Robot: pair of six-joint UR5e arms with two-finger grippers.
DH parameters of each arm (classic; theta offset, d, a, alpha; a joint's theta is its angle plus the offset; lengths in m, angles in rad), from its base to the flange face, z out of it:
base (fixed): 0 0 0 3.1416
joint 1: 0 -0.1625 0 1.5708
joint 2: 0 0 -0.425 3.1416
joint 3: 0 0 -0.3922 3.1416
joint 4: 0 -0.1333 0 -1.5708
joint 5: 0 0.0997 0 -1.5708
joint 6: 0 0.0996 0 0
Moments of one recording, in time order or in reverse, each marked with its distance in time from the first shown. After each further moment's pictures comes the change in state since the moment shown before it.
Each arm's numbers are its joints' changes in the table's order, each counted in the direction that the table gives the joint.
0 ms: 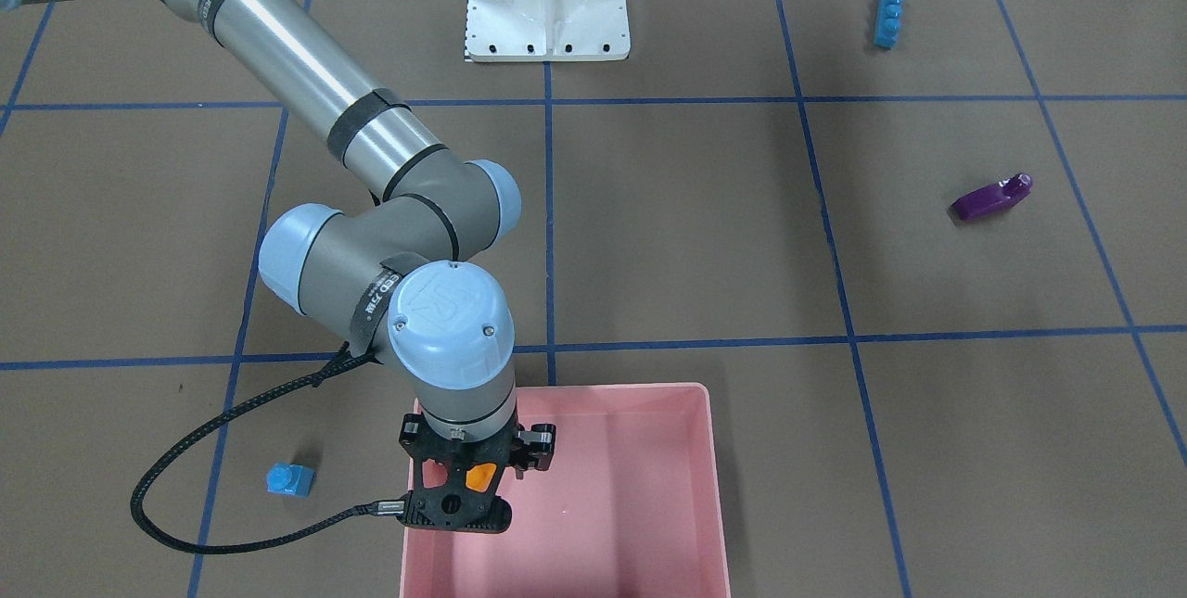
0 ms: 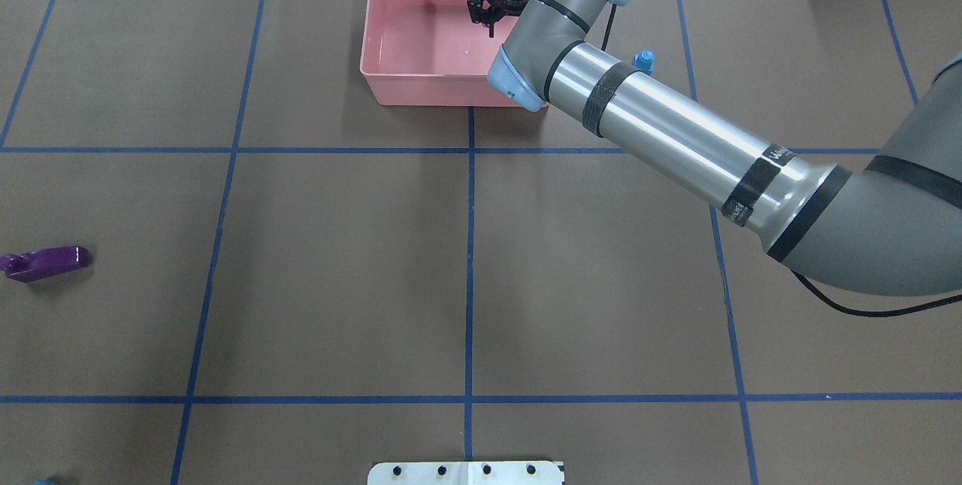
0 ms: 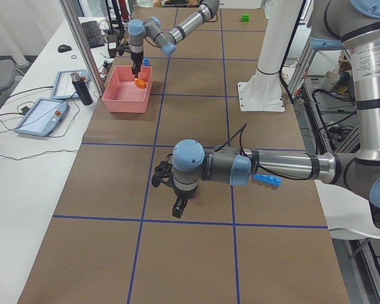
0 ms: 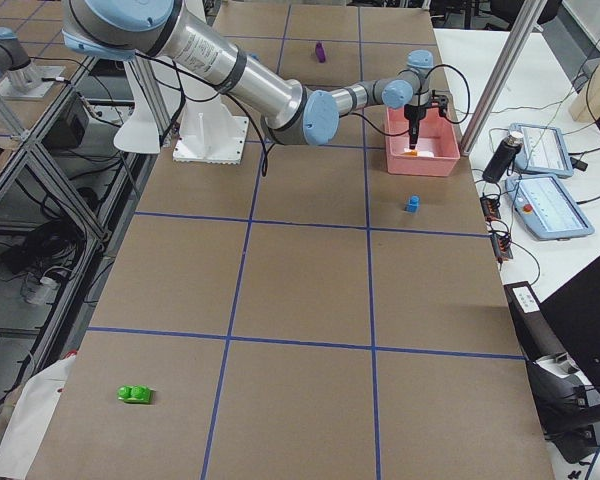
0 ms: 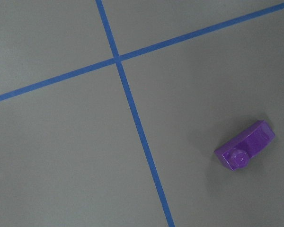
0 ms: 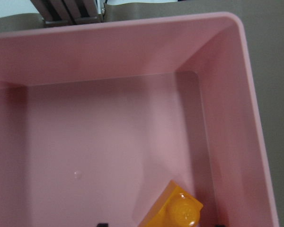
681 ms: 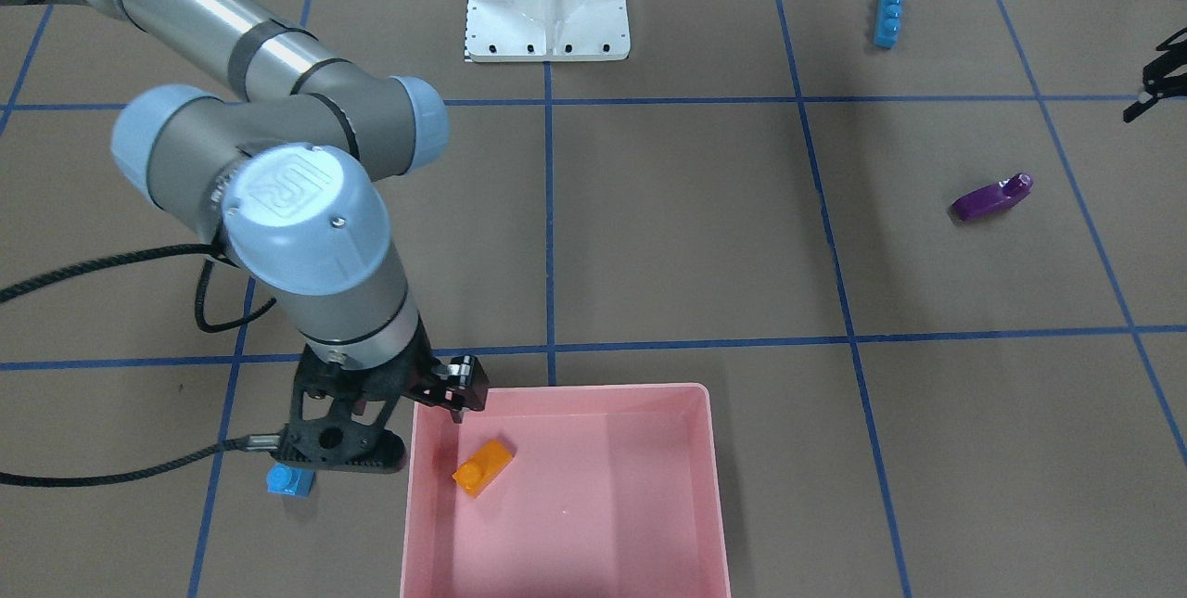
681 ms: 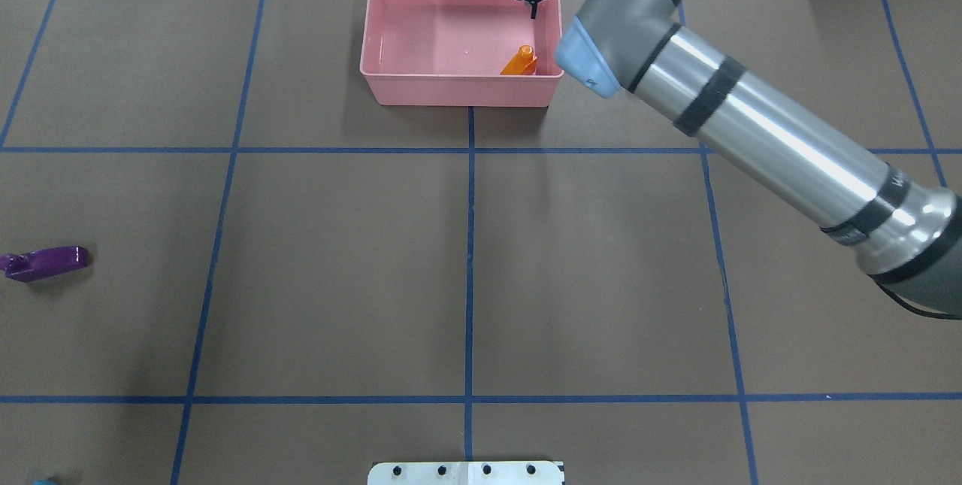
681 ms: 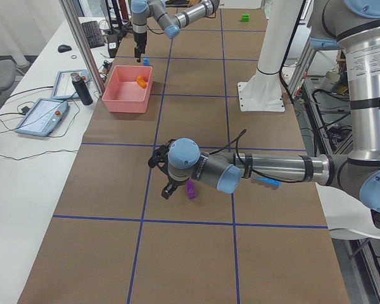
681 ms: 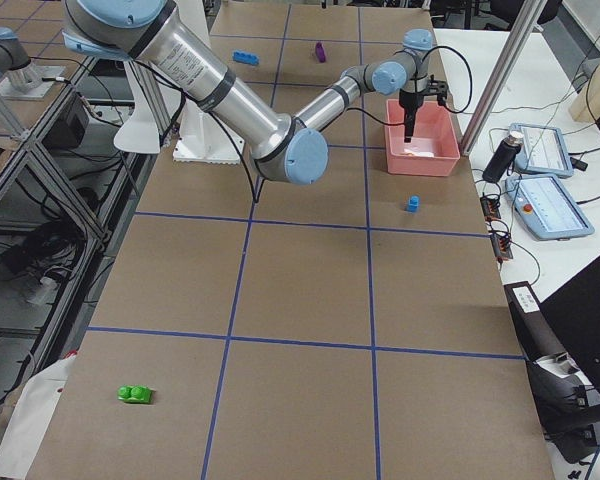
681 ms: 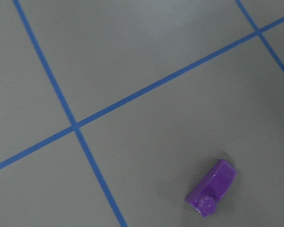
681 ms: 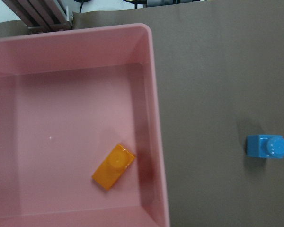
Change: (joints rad) left arm -0.163 0.013 0.070 0.266 -0.193 -0.012; right arm -0.086 0.279 0.579 0.341 0.094 -0.098
